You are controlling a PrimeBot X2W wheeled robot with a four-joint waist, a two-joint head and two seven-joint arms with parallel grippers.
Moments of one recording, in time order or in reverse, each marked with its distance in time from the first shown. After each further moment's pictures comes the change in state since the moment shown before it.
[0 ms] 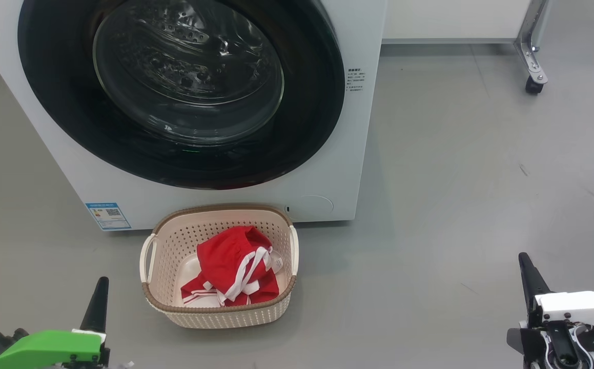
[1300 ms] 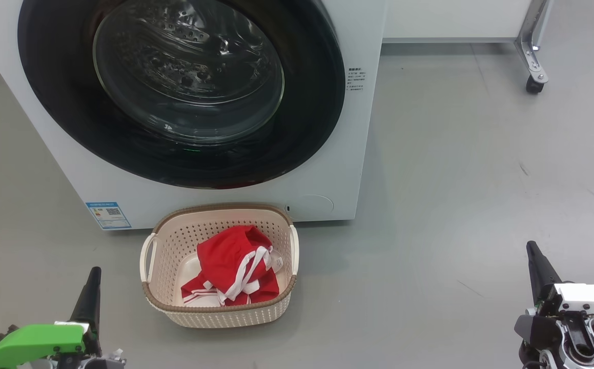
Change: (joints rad) left arm -0.044 0.000 0.034 0.041 -0.169 -0.042 0.034; right arm -0.030 -0.006 -0.042 -0.001 0.162 0.012 0.042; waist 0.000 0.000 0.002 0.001
